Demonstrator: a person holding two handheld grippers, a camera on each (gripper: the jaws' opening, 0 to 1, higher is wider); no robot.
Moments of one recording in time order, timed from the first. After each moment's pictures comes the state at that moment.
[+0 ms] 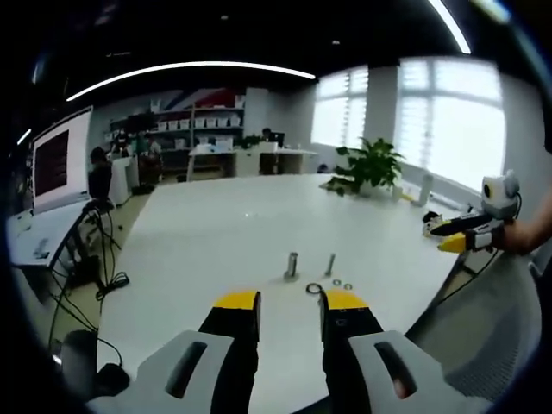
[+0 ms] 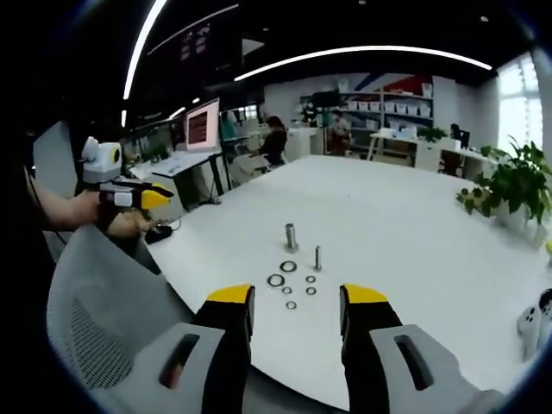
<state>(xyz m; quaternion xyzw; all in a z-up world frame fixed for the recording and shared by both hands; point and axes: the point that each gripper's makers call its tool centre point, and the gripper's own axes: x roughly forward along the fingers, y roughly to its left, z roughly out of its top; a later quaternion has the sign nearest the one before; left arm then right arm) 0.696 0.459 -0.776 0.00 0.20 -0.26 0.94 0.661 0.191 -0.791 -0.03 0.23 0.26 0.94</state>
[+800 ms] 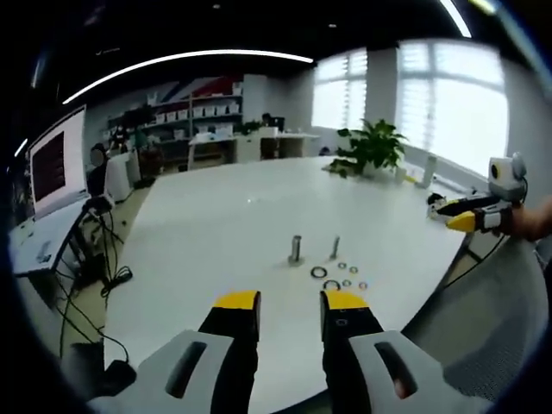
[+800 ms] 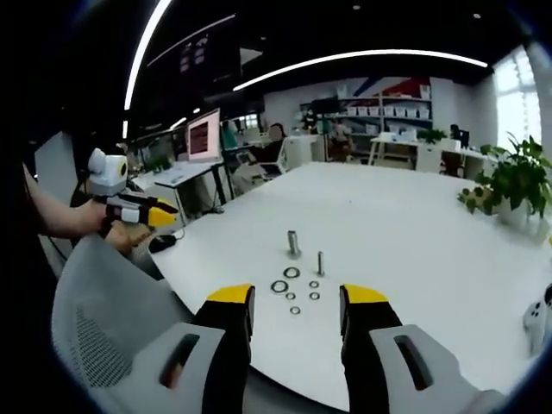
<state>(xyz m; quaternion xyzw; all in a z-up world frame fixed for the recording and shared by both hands) 0.695 0.460 -0.792 0.03 0.24 -0.25 0.94 0.663 0.187 -0.789 -0.01 0.22 0.26 0.94</state>
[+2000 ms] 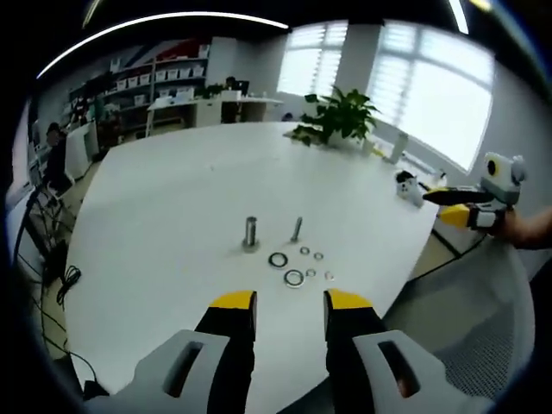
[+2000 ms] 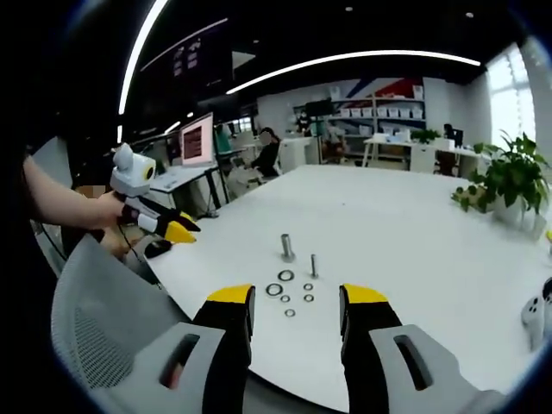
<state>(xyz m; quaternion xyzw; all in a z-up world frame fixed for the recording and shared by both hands) 0.721 0.397 -0.823 0.02 0.33 -0.35 0.88 0.665 0.180 -0.783 -0.01 0.21 0.25 0.95</state>
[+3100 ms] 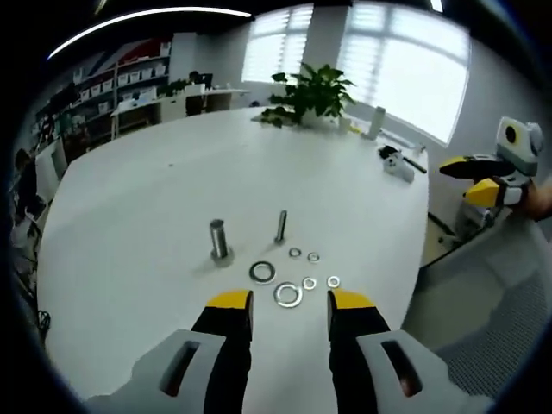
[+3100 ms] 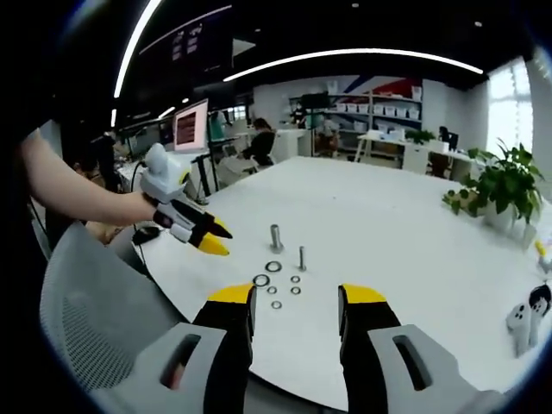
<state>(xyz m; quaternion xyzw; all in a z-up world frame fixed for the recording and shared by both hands) 0.758 0.342 -0.878 0.07 0.34 -0.42 0.83 0.666 0.171 -0.790 -0.04 0.23 0.22 0.95</state>
